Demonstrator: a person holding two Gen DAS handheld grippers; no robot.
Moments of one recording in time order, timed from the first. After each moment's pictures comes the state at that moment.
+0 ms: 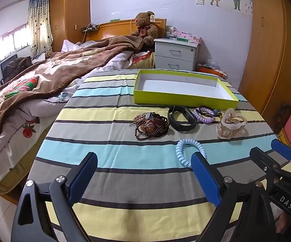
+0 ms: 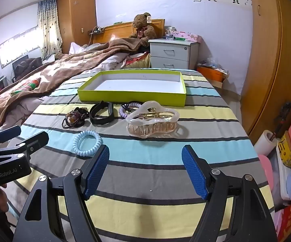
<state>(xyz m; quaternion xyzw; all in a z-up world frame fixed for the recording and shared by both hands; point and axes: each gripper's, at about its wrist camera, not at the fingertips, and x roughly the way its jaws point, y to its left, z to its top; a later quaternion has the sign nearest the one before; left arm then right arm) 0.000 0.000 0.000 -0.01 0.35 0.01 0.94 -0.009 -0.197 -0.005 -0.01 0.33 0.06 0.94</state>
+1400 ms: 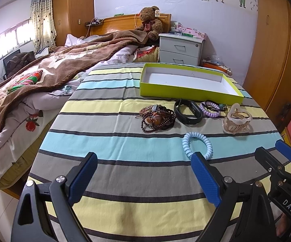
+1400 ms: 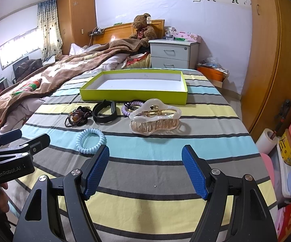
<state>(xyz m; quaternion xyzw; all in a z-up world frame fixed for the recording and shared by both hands) -0.001 0.003 -0.006 -0.02 0.37 0.02 0.93 -0.016 -0.192 -0.008 -0.01 0.33 0.06 0.94</state>
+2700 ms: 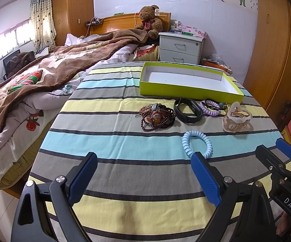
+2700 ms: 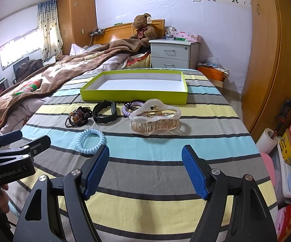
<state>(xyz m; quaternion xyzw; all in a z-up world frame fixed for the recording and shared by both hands) -0.003 0.005 -0.007 -0.02 0.37 0.02 0.93 -0.016 -0.193 -0.006 -0.01 0.33 0.06 0.94</state>
